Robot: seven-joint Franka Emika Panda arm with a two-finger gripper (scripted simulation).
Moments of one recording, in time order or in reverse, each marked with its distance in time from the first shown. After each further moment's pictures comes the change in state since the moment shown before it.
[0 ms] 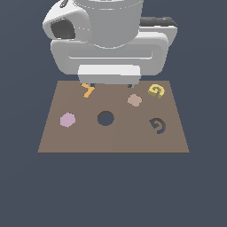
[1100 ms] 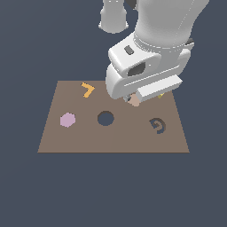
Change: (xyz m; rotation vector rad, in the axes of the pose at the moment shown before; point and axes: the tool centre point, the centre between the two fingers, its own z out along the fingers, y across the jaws) arm -0.018 -0.086 0.056 0.007 -0.014 -0.440
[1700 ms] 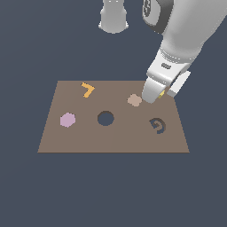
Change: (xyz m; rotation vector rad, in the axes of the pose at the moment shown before) arm -0.024 -0.095 0.062 0.008 -0.018 -0.484
